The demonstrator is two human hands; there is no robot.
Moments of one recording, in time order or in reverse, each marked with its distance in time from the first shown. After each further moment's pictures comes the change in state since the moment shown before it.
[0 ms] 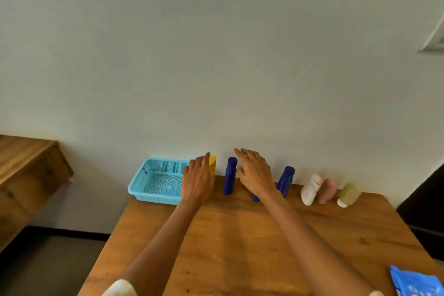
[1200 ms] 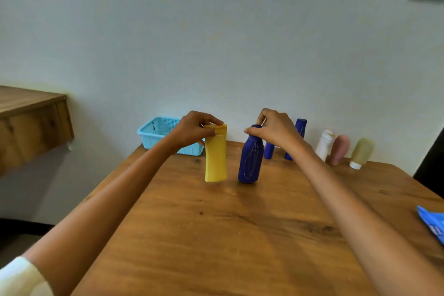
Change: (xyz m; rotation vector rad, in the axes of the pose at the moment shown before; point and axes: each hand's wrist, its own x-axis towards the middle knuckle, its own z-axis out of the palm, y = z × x) left_hand -0.091 -0.067 -0.004 -0.667 -0.081 0.269; right_hand -0.098 -0.026 0.036 0.211 0.208 0.099
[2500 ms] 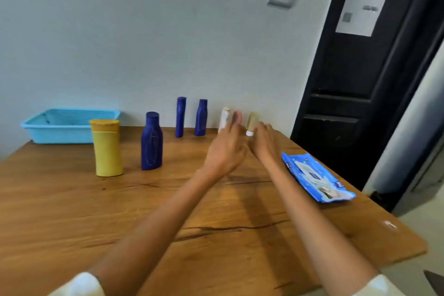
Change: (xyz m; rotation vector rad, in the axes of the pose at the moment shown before) left_hand -0.065 0.174 0.243 0.087 0.009 0.330; right_hand -0.153 0.150 -0.077 -0.236 0.317 0.420
